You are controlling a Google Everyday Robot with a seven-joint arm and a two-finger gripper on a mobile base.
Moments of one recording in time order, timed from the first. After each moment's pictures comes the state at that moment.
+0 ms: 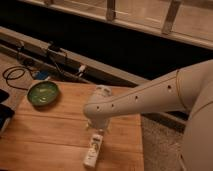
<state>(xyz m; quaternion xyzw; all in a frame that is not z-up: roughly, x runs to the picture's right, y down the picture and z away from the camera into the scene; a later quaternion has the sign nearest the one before) -0.036 0.202 0.710 -0.22 0.21 0.72 0.62</state>
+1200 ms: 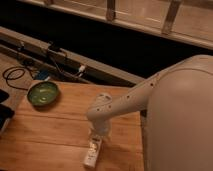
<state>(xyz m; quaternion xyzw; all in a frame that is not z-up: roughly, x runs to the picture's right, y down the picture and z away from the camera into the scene) -0.036 0.265 0.759 -0.27 0.27 0.71 0.60</state>
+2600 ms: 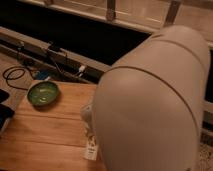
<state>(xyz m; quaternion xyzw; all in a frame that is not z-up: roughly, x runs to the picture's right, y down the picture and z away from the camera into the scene) -0.048 0.228 0.739 -0.24 0.23 0.71 0.62</state>
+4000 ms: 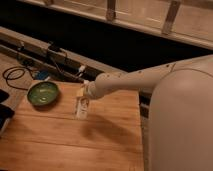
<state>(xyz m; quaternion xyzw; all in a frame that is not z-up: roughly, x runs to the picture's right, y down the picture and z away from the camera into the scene) -0.105 0.045 0.787 -0.30 -0.08 0.72 0.62</state>
